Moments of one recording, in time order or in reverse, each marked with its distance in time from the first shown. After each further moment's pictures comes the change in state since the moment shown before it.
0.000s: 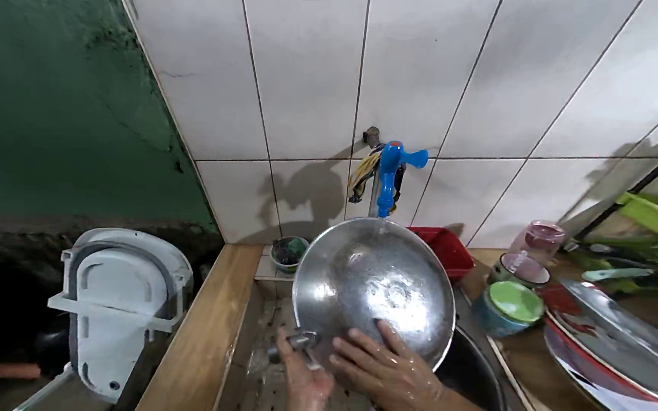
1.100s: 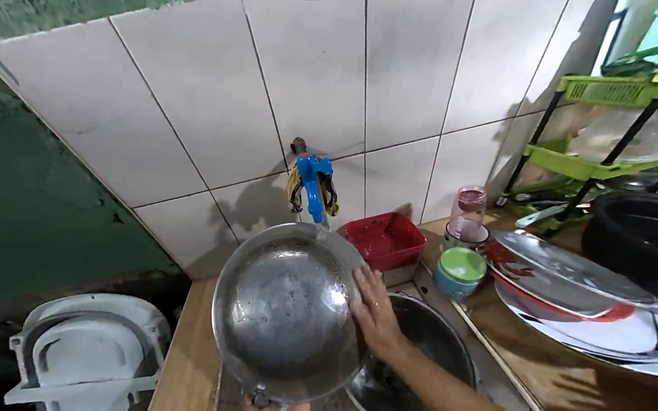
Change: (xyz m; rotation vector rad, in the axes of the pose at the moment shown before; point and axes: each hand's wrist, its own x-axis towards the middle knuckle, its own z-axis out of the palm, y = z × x) left_hand -0.004 -0.005 -0.053 -0.188 -0.021 0.189; right_hand 0.007 0.036 0.020 0.498 0.293 0.965
